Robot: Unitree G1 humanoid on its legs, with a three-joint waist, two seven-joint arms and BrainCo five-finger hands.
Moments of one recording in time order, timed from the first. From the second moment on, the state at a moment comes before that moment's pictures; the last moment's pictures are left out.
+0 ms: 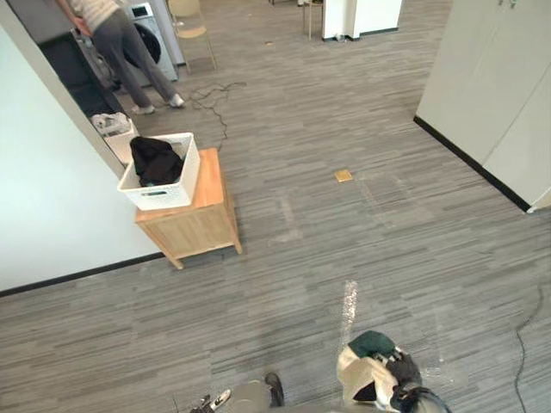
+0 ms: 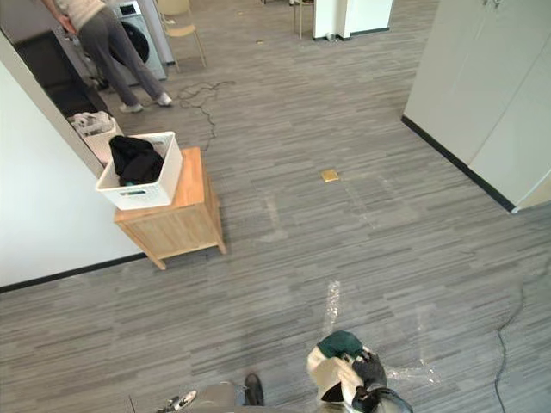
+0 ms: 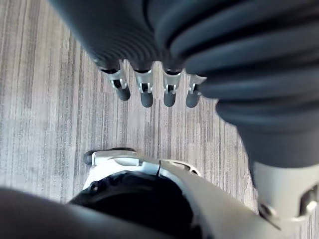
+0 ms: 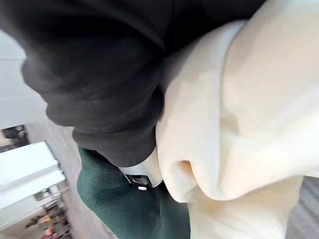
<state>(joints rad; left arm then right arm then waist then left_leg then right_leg) 0.27 0.11 0.11 0.98 -0.16 -0.10 -0.13 0.14 -0.11 -0.13 0.75 0.46 -0.44 0.23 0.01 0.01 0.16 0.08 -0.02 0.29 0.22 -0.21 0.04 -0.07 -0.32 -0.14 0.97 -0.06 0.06</state>
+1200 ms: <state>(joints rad) 0.26 0.08 0.11 0.68 -0.44 -0.04 -0.18 0.18 -0.13 -0.12 0.31 0.46 -0.34 0.30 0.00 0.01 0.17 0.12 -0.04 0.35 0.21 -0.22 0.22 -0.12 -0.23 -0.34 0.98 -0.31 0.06</state>
